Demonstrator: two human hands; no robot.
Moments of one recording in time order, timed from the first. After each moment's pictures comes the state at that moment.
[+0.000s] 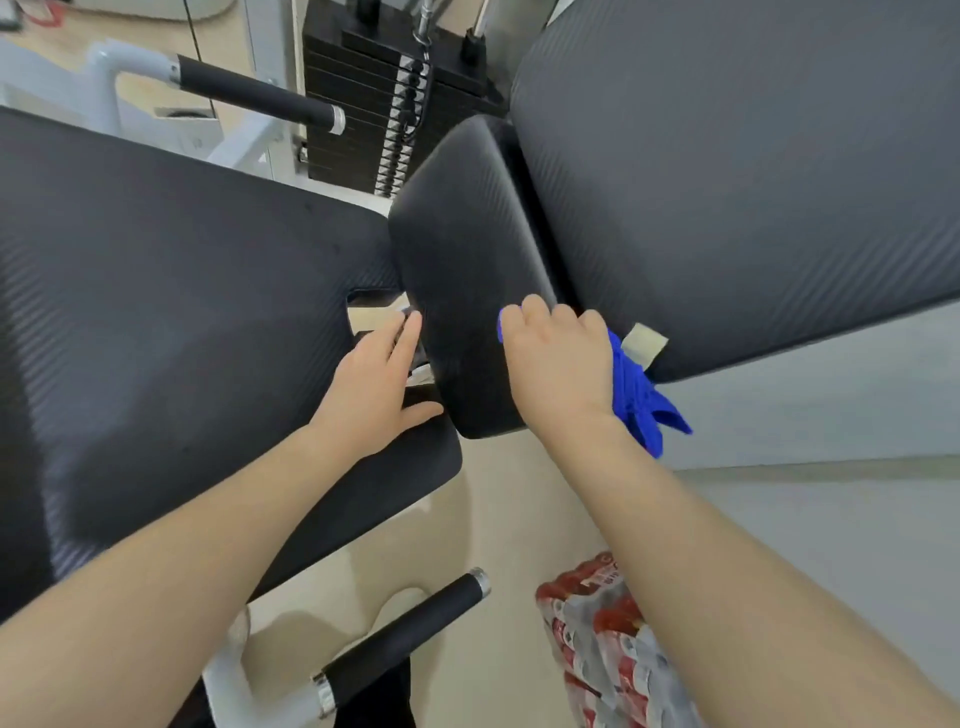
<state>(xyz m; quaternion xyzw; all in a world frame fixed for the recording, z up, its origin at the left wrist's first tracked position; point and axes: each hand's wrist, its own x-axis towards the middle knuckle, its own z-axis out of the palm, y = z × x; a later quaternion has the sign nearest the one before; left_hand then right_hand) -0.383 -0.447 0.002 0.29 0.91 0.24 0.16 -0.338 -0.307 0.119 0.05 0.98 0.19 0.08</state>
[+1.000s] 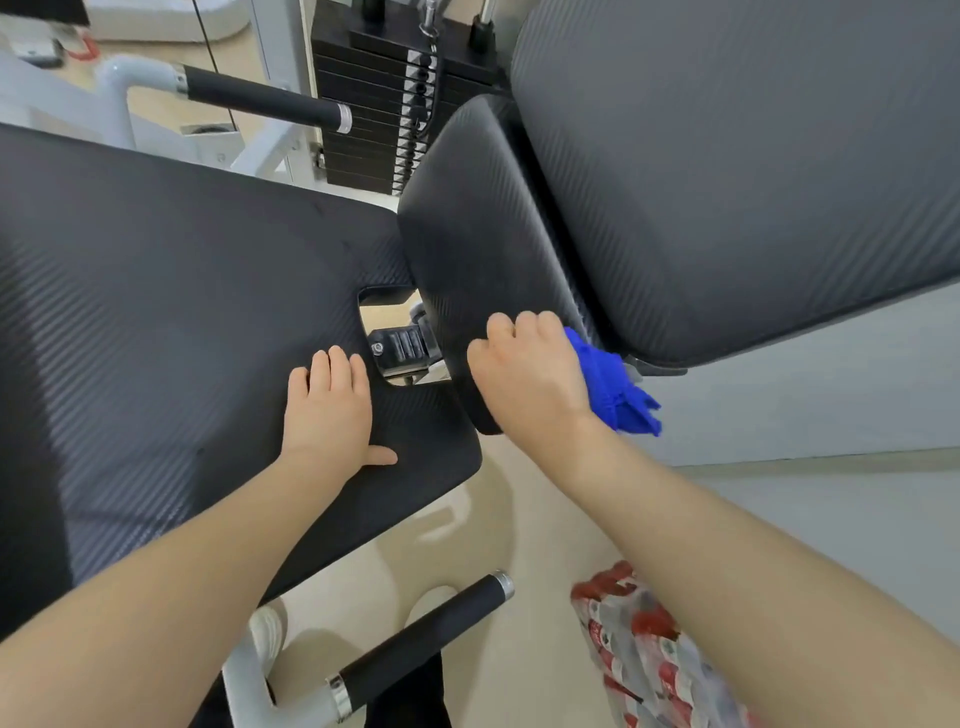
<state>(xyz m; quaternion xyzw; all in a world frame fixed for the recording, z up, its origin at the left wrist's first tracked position) -0.370 -0.476 -0.015 0.24 0.94 -0.11 0.19 -0.335 -0.319 0.076 -0.07 0.96 0.27 0.09</state>
